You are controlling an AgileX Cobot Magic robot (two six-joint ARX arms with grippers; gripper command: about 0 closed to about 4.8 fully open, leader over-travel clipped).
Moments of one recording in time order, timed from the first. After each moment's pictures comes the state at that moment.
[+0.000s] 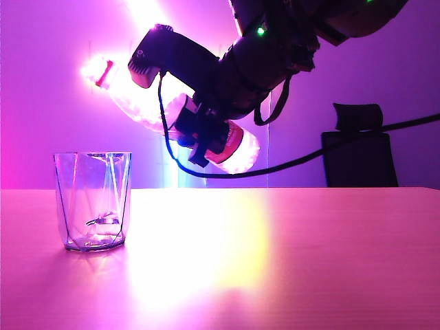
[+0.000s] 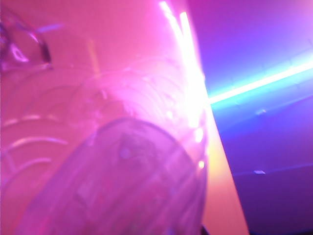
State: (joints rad) left arm -0.49 0.00 0.00 -0.04 -0.05 0.01; right arm 0.77 1.71 0.94 0.46 0.22 -0.98
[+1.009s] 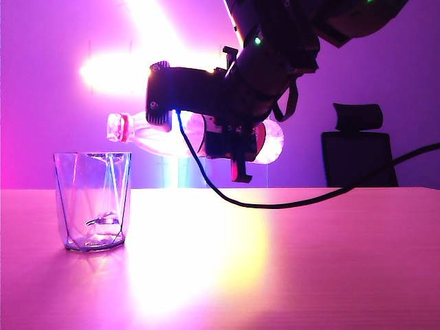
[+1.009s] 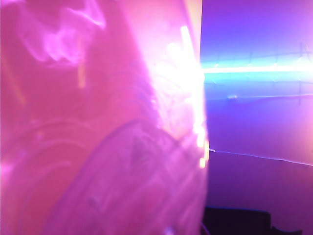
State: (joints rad) left arm -0.49 0.00 0.00 -0.04 -0.05 0.01; right arm 0.77 1.71 0.94 0.39 0.38 -1.30
